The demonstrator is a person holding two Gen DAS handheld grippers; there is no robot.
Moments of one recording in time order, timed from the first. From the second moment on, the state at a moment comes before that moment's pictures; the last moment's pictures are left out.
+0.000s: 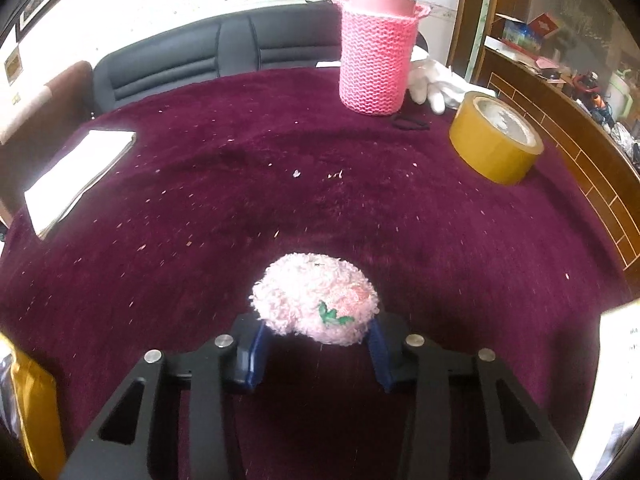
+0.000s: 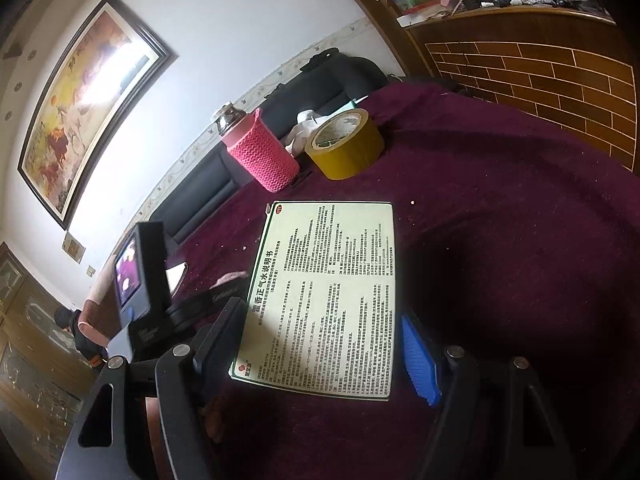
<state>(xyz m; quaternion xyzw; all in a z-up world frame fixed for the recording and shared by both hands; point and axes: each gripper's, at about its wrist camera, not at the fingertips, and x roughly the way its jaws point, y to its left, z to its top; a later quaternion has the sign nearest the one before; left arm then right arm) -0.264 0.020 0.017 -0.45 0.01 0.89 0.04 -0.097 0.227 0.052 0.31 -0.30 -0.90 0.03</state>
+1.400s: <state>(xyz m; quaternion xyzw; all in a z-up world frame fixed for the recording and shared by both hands) 0.008 -0.154 0.133 -0.30 0.01 0.95 0.01 -0.050 0.050 0.091 0.34 -0.13 -0.91 0.19</state>
